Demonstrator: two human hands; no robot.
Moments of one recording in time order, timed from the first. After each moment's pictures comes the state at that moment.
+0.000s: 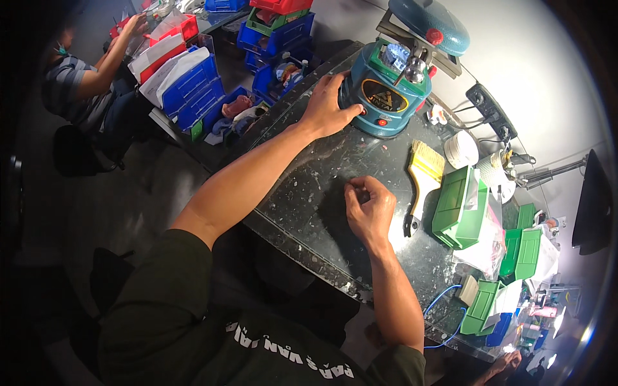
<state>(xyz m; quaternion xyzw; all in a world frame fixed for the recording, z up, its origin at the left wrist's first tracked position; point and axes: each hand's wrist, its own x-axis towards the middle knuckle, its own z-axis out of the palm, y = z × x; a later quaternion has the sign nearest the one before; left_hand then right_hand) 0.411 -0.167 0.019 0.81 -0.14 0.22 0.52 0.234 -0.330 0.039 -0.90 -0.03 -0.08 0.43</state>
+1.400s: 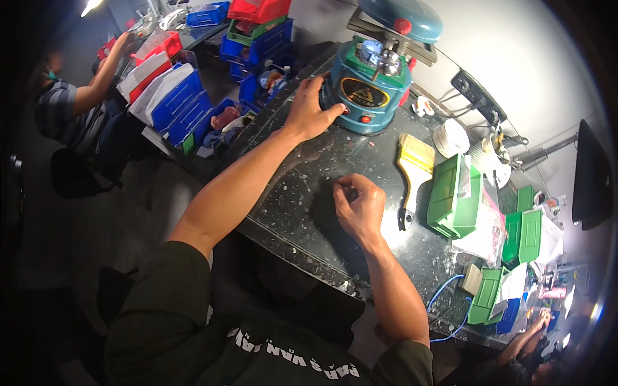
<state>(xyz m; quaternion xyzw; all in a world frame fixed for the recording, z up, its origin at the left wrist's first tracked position) 0.412 -0.167 0.020 0.81 -0.15 0.23 0.51 0.234 -0.330 0.034 -0.89 -0.04 -0.11 0.44</state>
